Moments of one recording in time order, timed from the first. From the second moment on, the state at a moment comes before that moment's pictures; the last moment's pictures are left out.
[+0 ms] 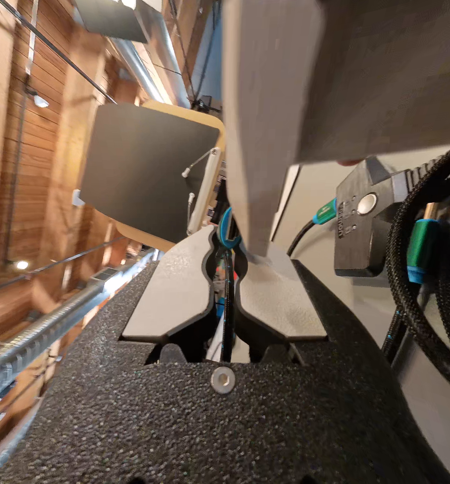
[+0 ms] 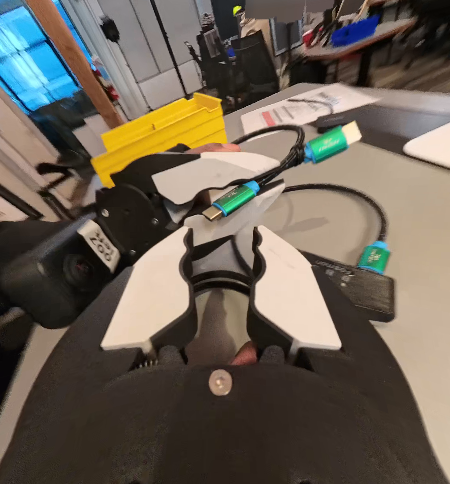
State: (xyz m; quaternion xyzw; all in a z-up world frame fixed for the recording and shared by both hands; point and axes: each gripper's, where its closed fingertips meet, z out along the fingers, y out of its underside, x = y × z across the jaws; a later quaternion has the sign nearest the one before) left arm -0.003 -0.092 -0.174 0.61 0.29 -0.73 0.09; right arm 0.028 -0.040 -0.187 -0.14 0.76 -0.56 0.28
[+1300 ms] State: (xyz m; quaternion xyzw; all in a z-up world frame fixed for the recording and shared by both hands) left arm -0.006 -0.044 -0.159 0.36 0.57 -0.15 -0.73; right arm -0.006 -0.055 -0.159 -0.15 0.69 -0.63 0.32
